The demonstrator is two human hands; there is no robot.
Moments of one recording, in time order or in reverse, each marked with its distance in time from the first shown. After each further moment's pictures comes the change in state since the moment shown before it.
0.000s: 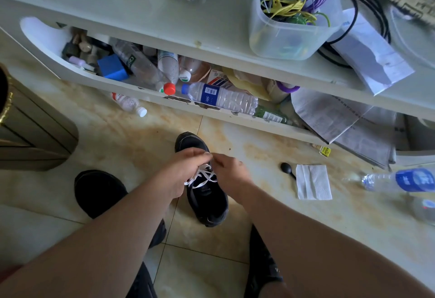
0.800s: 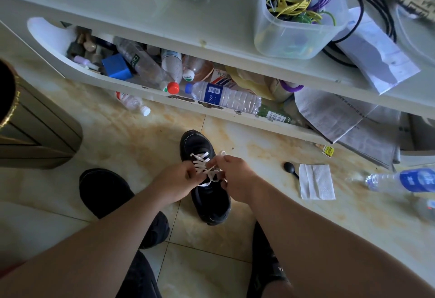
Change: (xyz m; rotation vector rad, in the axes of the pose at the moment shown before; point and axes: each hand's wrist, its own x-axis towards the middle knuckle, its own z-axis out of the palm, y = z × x) left_hand -0.009 -0.033 -0.042 0.864 -0.064 0.218; right_hand 0.010 0.003 0.007 0.740 -0.134 0.341
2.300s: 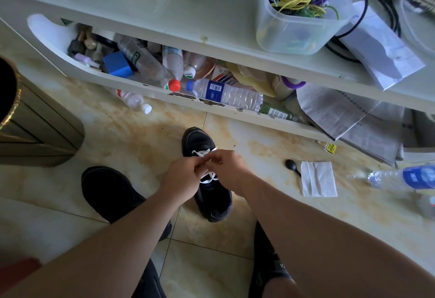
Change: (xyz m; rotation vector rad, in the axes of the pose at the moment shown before) left_hand 0.003 0.015 0.017 -0.053 0.228 0.089; right_hand -0.003 -0.008 0.008 -0.570 0.012 -0.302
